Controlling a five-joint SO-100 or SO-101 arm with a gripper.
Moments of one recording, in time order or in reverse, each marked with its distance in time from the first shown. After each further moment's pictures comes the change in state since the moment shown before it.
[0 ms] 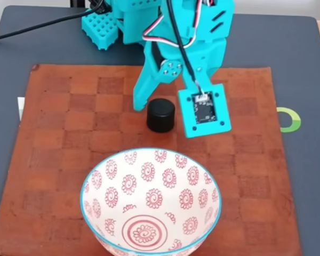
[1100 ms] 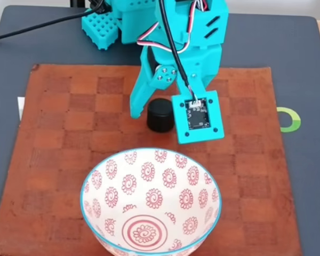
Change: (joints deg) arm 0.6 -4.2 0.0 -3.7 0.4
